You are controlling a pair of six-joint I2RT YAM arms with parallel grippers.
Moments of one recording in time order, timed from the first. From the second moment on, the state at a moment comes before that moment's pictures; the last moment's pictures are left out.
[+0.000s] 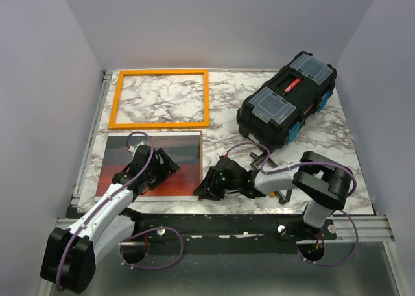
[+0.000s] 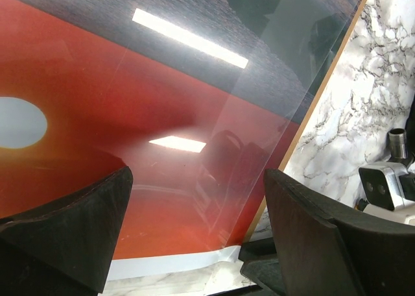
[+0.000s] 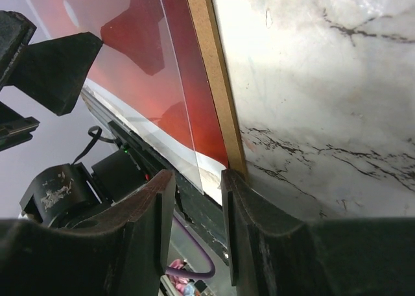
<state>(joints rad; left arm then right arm) -0.35 0.87 0.36 -0.35 0.06 -0.97 1.07 1.71 0.63 0.39 -0.20 1.42</state>
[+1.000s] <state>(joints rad) -0.35 0.86 0.36 -0.35 0.06 -0.97 1.12 1.72 0.69 0.28 -0.10 1.50</state>
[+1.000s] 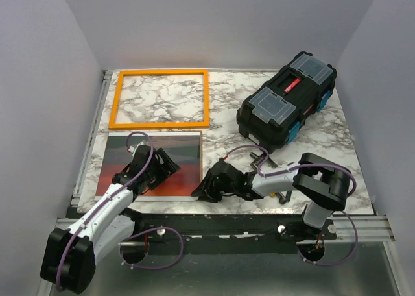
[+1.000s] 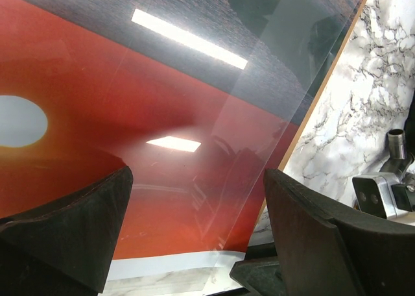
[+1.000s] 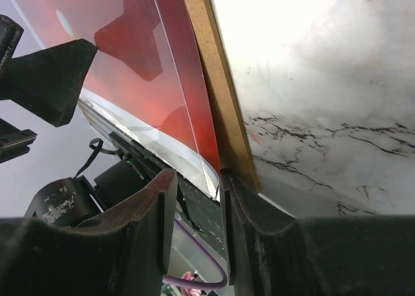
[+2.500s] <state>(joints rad) -0.51 0.83 0.49 -0.53 0.07 -0.82 1.10 1.79 0.50 0.75 -0.11 1.44</state>
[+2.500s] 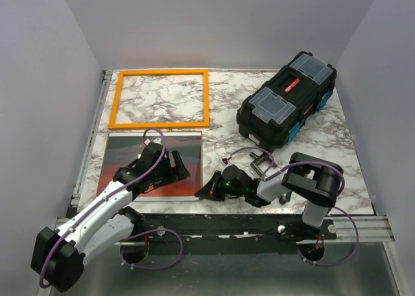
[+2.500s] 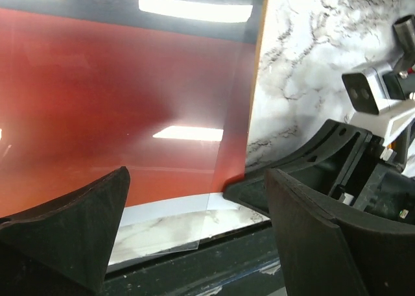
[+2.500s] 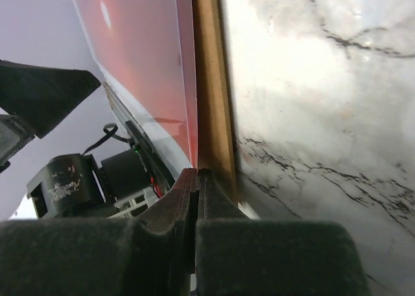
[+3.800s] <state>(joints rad) -0.77 1.28 0.76 -0.64 -0.12 -0.70 1.09 1.63 0.44 0.81 -0.15 1.12</state>
